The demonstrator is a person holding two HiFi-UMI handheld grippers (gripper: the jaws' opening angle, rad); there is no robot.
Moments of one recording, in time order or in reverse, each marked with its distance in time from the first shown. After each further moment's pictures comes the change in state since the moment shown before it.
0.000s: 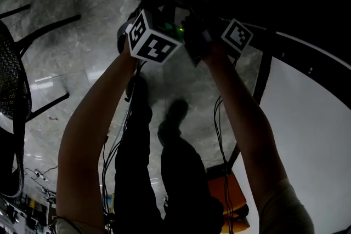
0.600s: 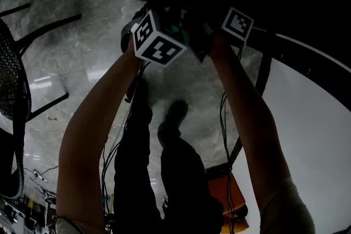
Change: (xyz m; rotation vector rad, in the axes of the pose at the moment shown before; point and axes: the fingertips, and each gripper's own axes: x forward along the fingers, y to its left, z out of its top) left arm 0.001 -0.009 0.007 0.037 -0.025 -0.039; right arm 0.022 0.001 -0.010 -0.026 0.150 -0.064
